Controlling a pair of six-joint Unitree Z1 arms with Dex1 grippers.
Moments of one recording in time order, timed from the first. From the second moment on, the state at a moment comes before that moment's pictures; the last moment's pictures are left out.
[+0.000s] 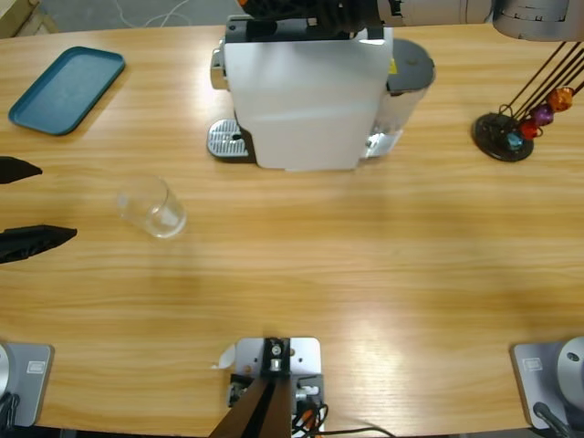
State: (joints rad) arm 0 -0.72 1.03 -0.81 0.60 -0.07 0.11; arm 1 0.66 1.77 -1.08 -0.34 0.36 0.00
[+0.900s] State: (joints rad) arm 0 -0.72 1.02 -0.79 0.59 -0.07 0.08; arm 1 0.68 1.75 -1.13 -0.19 0.34 -0.05
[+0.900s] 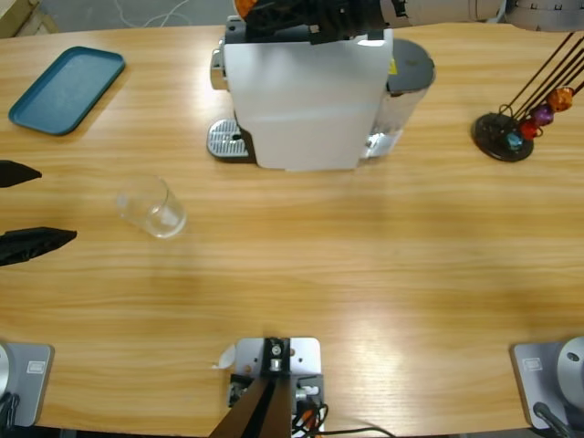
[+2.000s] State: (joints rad) arm 0 -0.72 1.02 -0.77 0.56 -0.07 0.08; arm 1 0.71 1.76 -1.15 -0.15 0.30 -0.06
